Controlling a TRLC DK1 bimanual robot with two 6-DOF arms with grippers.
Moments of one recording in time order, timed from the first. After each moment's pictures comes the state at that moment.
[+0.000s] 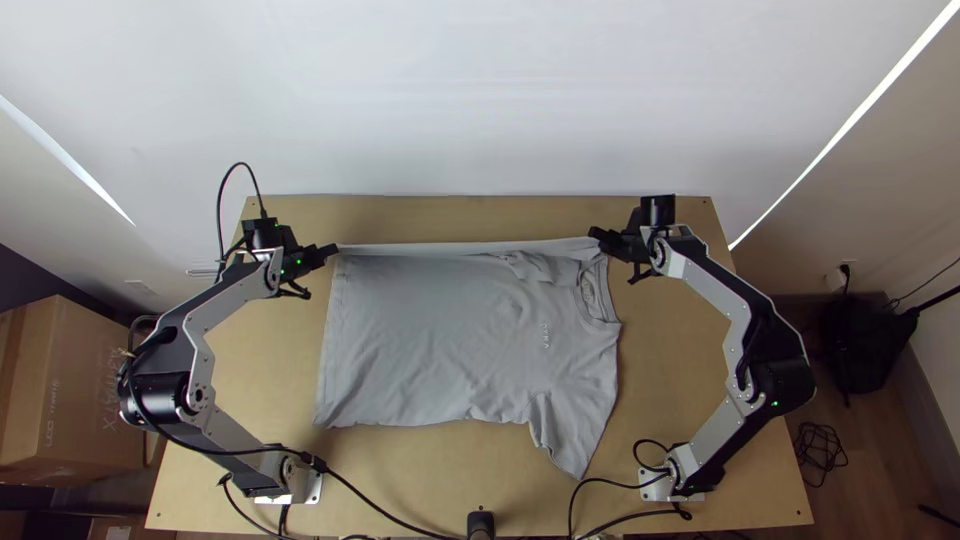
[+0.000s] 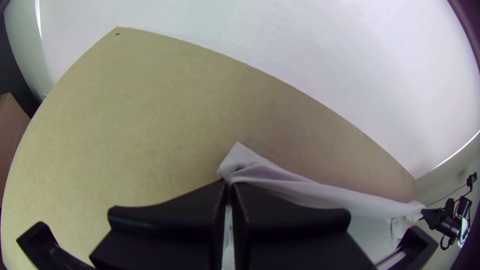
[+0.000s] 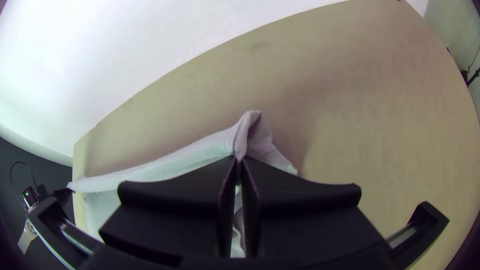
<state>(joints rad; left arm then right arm) 0.14 1.76 1.10 -0.08 0.15 -0.29 0.12 1.82 1.28 -0.29 -0.18 0.47</state>
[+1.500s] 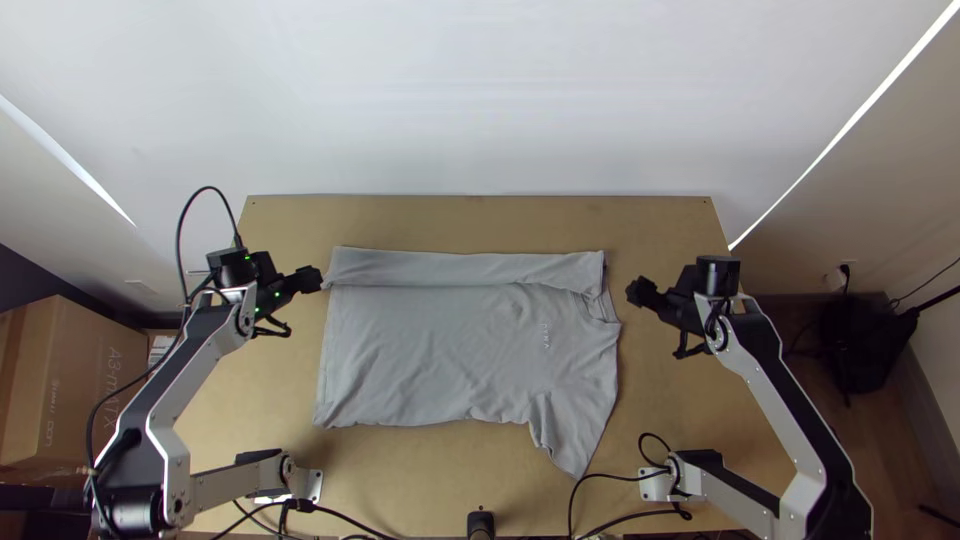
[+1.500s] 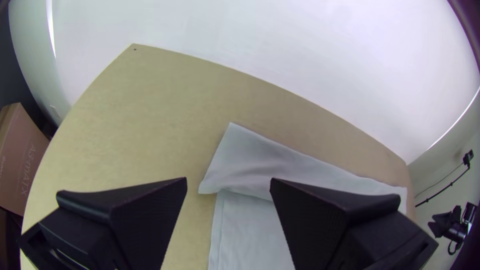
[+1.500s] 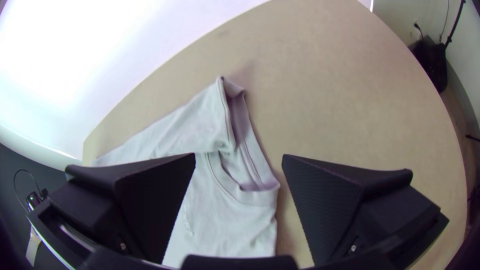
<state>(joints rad) 0.16 1.32 0.84 -0.20 0.18 -0.22 0.07 1.15 0.84 -0.52 -0.17 0.52</state>
